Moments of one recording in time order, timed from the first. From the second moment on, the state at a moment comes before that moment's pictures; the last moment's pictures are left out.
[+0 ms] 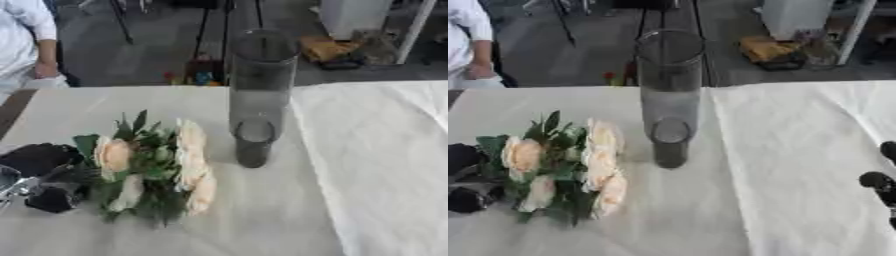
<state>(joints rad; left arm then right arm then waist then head) -0.64 0.83 -0.27 -1.47 -0.96 0.08 -0.53 -0.26 -0.21 -0.24 -1.99 -0.97 -0.15 0.81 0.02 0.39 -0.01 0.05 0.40</state>
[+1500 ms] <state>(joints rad) -0.66 0.81 -0.28 -1.44 -0.99 0.10 -0.51 -0.26 -0.21 -0.24 -1.99 -0.96 -0.15 0.82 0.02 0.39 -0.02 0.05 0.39</state>
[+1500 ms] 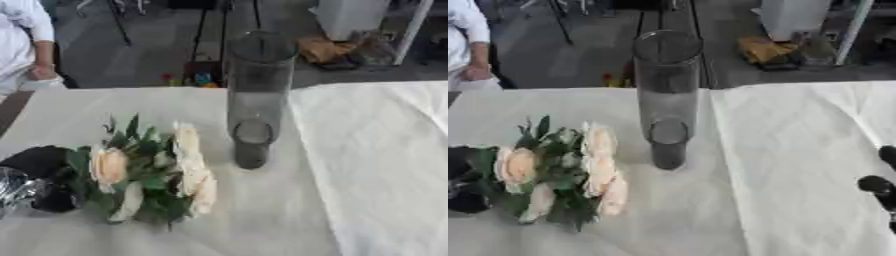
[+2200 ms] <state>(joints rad) -0.66 0.80 -0.30 -1.43 -0.95 0.07 -0.53 -0.26 -0.21 -0.24 -1.99 -0.96 -0.15 0.82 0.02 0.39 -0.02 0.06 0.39</state>
